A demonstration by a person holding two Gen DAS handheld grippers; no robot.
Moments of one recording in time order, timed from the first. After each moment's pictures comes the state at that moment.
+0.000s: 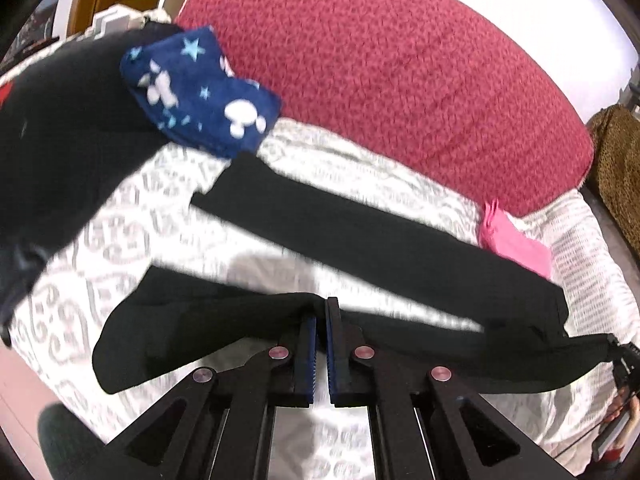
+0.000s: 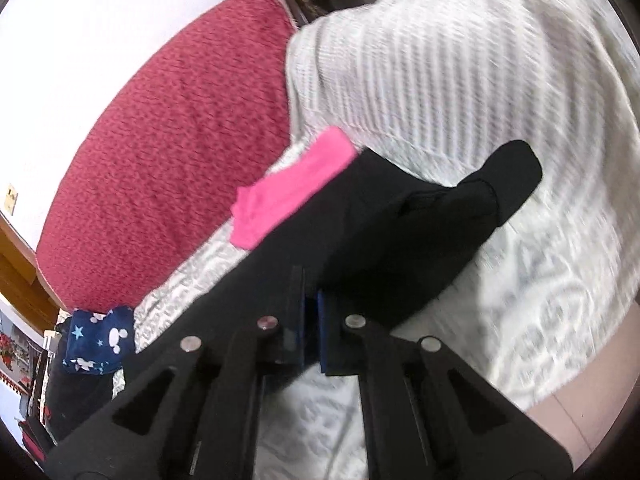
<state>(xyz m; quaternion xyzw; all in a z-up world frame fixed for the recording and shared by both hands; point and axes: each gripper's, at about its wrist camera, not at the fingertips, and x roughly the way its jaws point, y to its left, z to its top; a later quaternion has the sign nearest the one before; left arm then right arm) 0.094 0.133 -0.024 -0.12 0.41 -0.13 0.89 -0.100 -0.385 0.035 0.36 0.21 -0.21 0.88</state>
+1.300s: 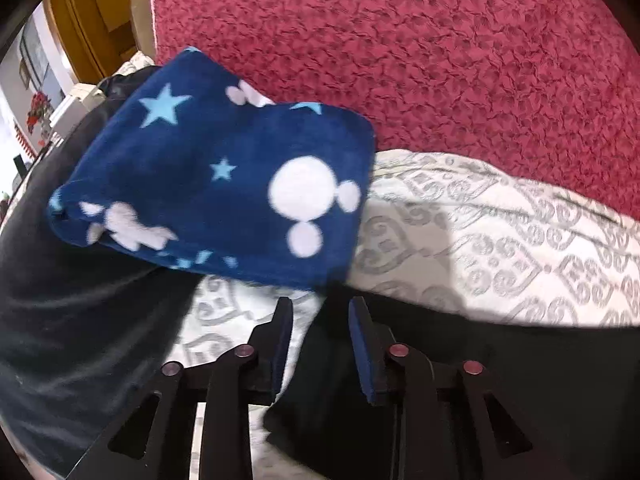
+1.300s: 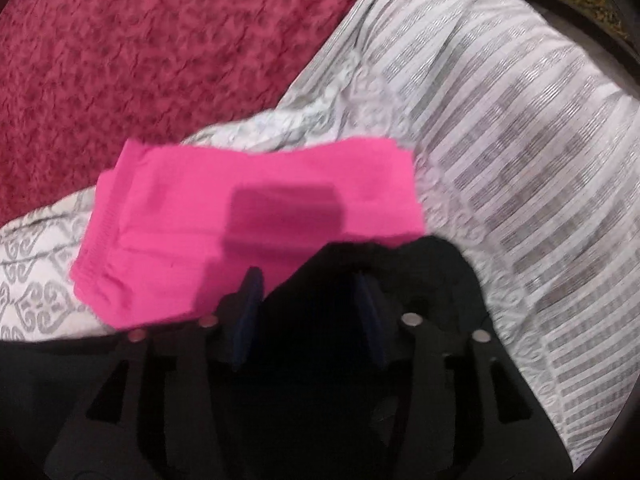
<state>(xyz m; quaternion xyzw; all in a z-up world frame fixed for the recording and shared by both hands) 0.361 0.129 -0.050 0.08 0.47 0.05 0.88 0.183 -0.488 -0.042 0.10 0.41 -0.32 0.85</state>
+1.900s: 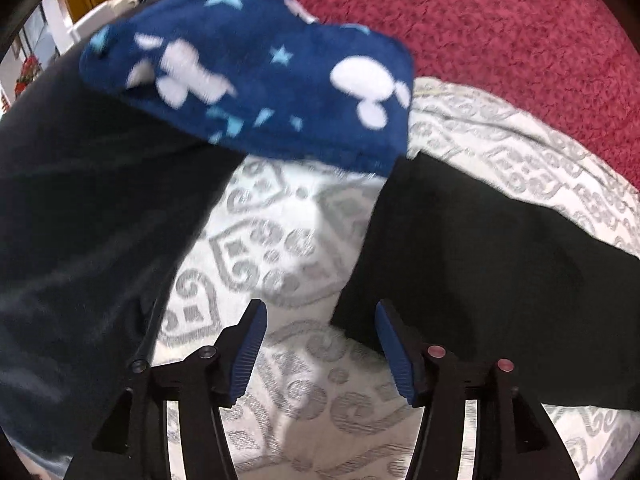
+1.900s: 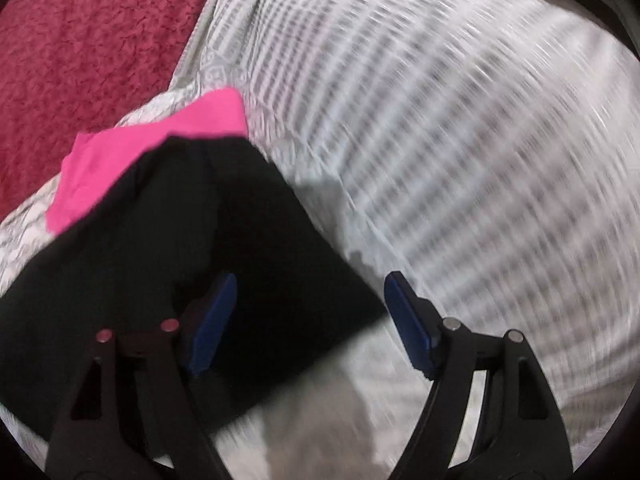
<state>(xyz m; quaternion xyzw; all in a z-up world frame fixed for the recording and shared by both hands) 0.296 0.200 -0.101 0.03 0.52 0.03 0.85 -0.004 -0.521 -0.035 0.16 0.42 -0.36 0.82</state>
